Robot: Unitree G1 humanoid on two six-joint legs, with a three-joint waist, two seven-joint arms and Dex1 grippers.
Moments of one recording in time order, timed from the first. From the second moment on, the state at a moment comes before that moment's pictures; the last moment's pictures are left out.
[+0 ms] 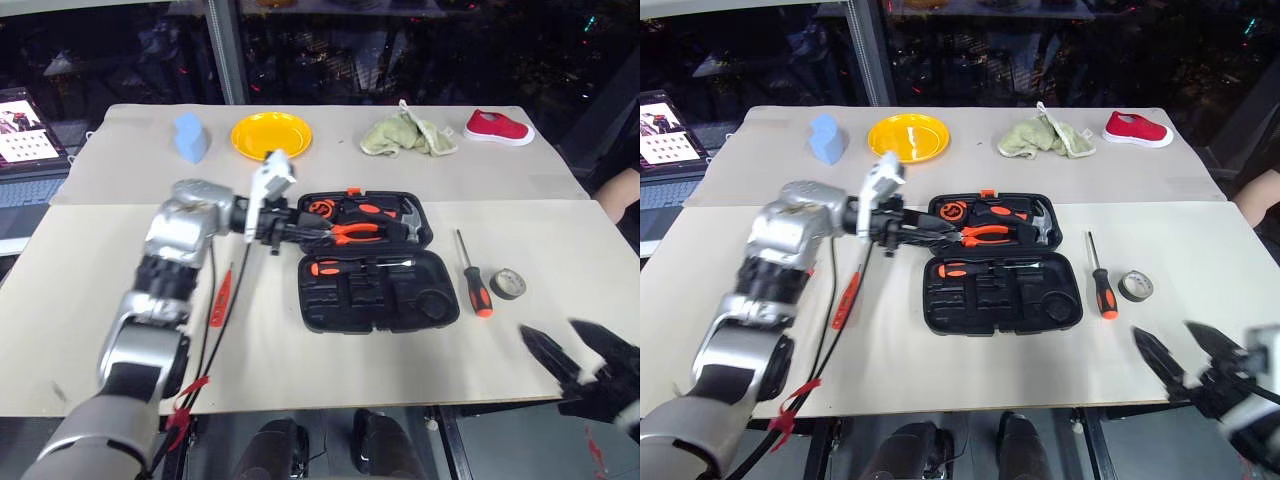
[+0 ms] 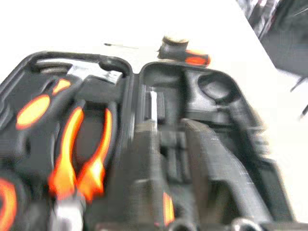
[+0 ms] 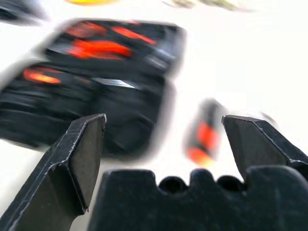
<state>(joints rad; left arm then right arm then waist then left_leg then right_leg) -0.73 0.73 -0.01 -0.08 -0.48 0.80 -1.53 0.92 -0.57 -1.08 -0.66 0.91 0.62 0.62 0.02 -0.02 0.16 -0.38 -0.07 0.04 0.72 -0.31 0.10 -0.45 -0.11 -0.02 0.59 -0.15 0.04</state>
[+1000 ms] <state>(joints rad) -0.65 0.79 -0.06 -0.30 -0.67 0.85 -1.33 0.12 -0.71 -0.36 -0.37 0.72 0.82 0.36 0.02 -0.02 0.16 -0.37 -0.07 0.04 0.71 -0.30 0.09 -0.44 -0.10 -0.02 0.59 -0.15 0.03</state>
